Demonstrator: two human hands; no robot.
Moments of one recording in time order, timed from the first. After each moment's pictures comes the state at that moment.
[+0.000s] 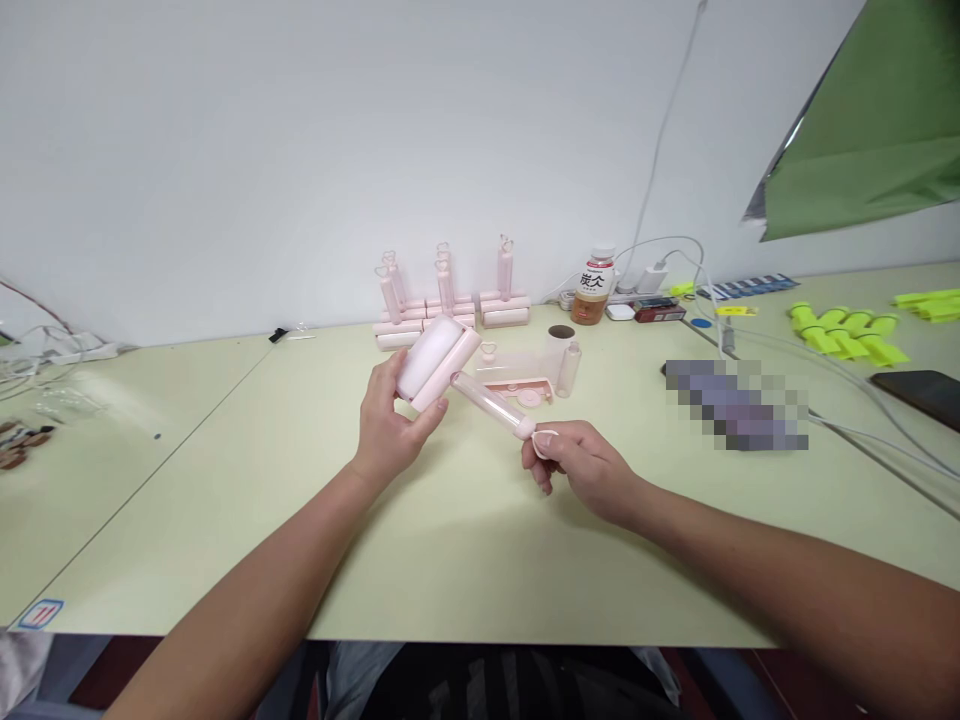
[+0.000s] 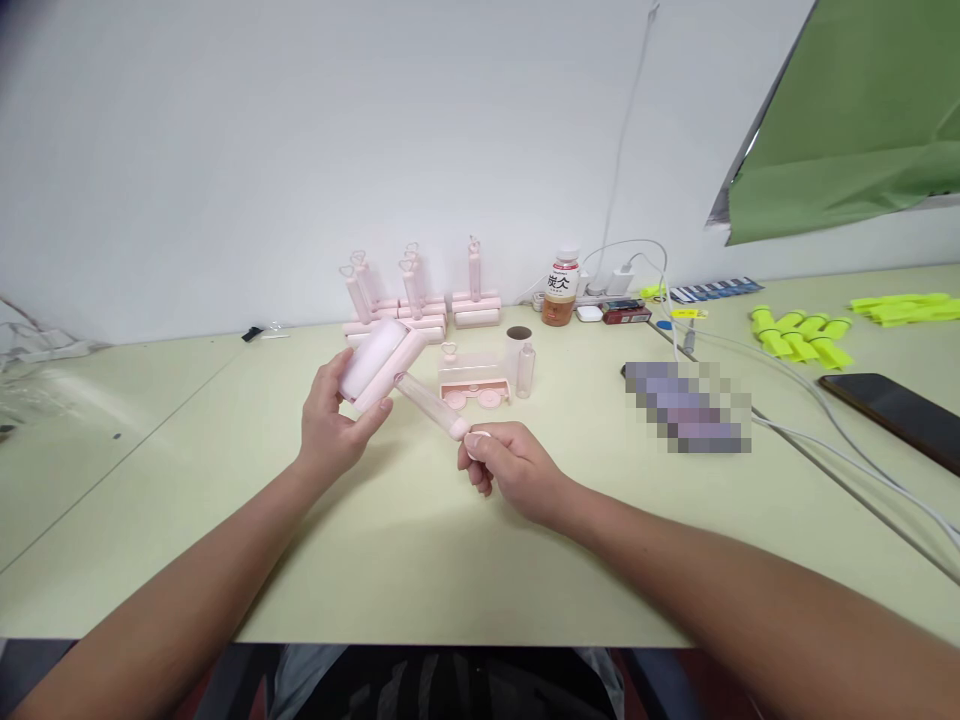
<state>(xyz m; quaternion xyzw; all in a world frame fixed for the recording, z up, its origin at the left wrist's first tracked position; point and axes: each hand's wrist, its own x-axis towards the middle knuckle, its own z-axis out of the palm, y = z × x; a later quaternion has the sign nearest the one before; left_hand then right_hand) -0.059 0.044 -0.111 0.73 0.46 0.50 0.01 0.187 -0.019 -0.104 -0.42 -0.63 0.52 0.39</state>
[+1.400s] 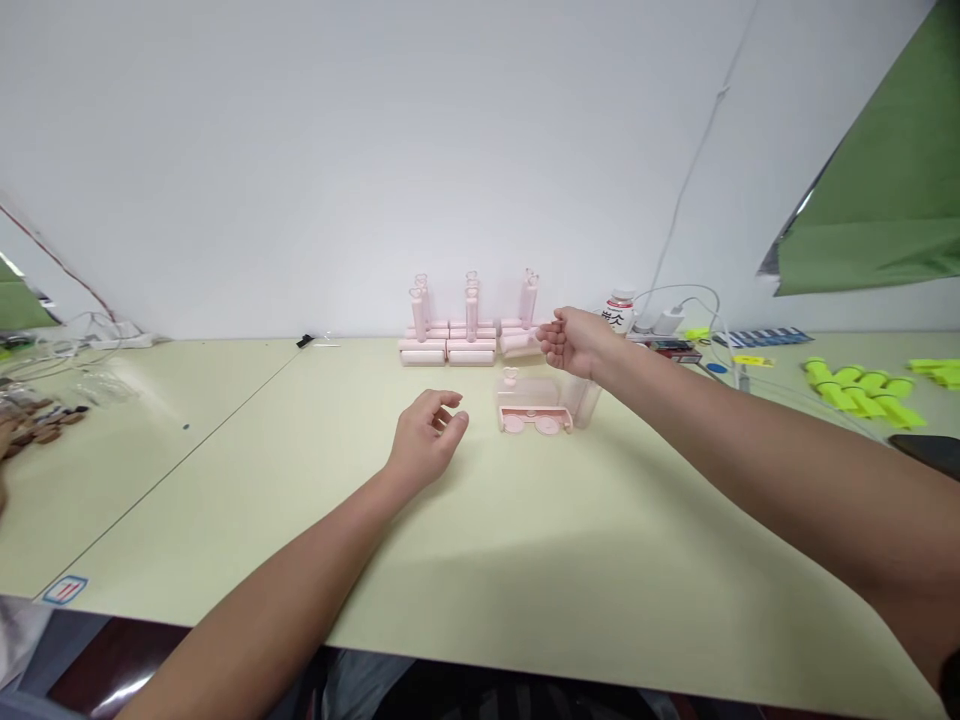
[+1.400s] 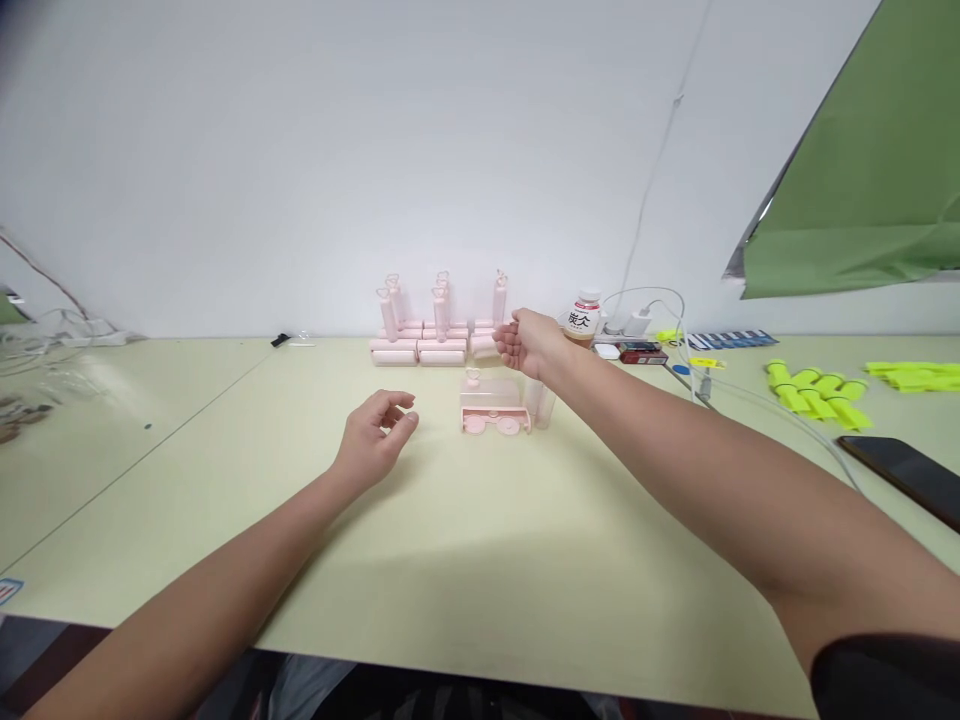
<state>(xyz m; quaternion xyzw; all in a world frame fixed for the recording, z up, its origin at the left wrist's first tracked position) -0.050 0.042 -0.111 0.72 0.47 0.49 0.17 0.188 0.146 -0.018 -0.55 -0.32 0.58 0.51</state>
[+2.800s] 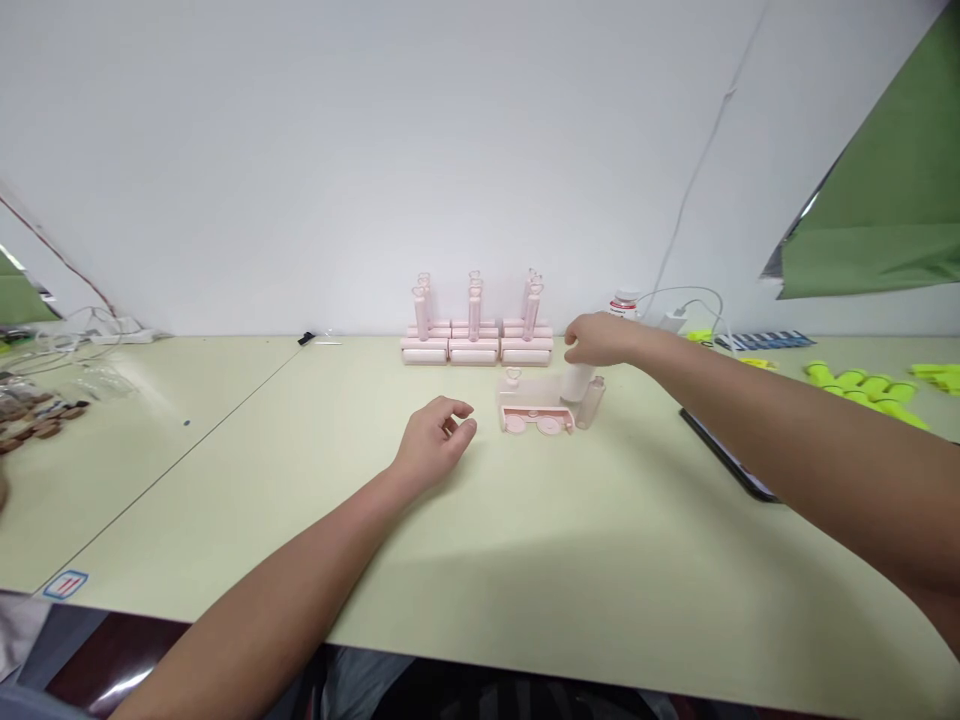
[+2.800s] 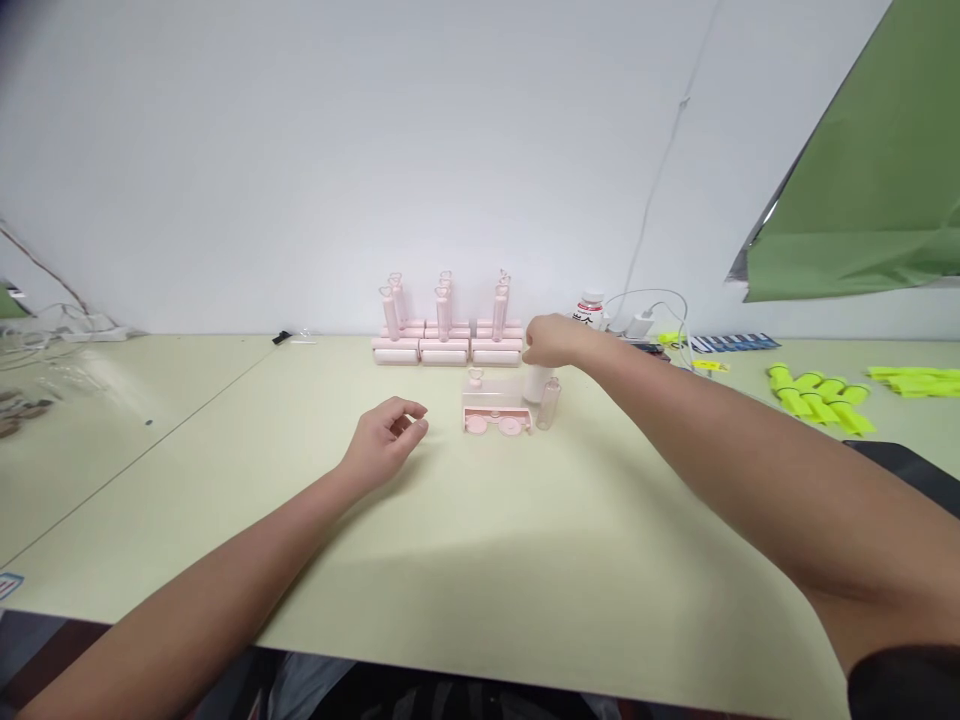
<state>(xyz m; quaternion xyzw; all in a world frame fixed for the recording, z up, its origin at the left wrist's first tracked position) -0.048 0.042 -0.113 0.73 0.48 0.44 0.21 0.230 0.153 -0.006 -0.68 -0.71 0.10 0.12</state>
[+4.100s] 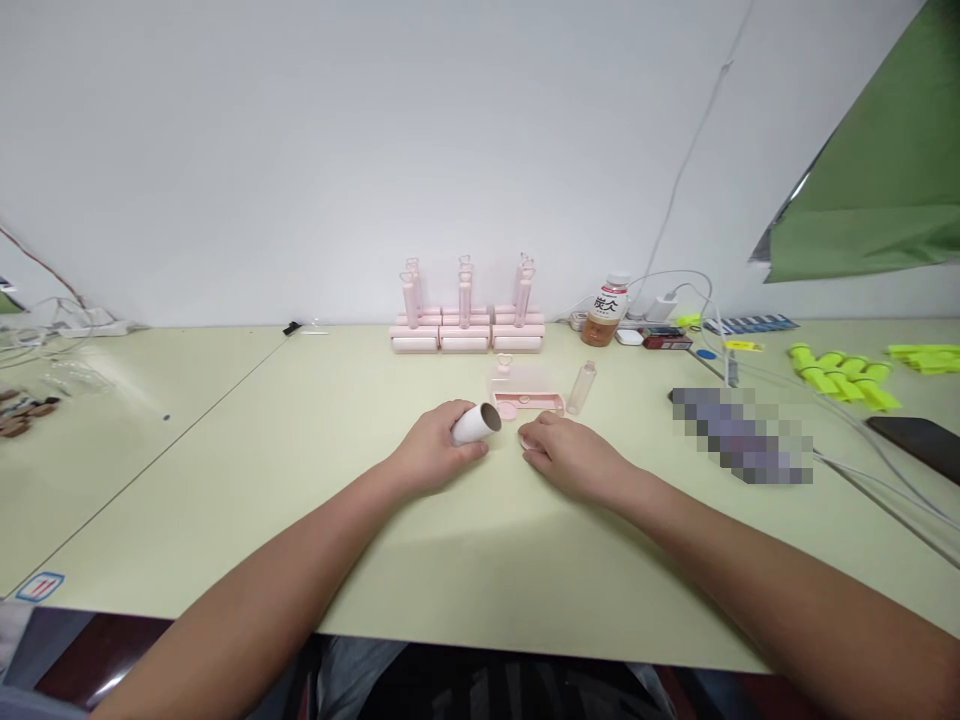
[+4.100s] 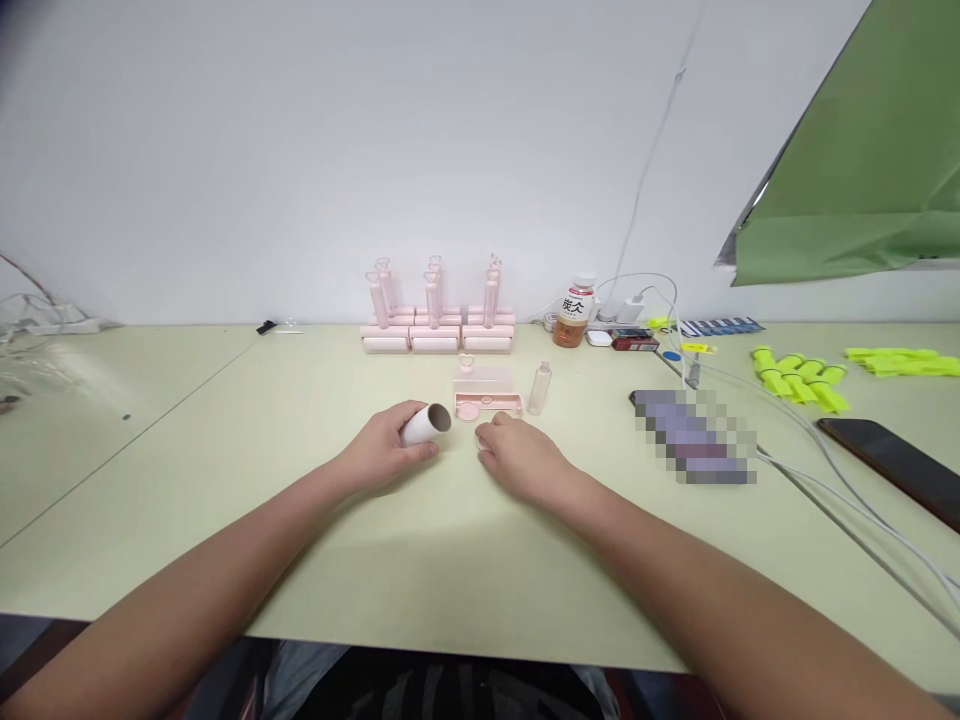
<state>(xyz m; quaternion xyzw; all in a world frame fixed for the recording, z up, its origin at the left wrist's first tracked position) -0.042 0.031 -0.110 0.77 0.46 0.31 0.30 0.184 0.017 -0.103 -0.55 -0.83 0.08 0.04</state>
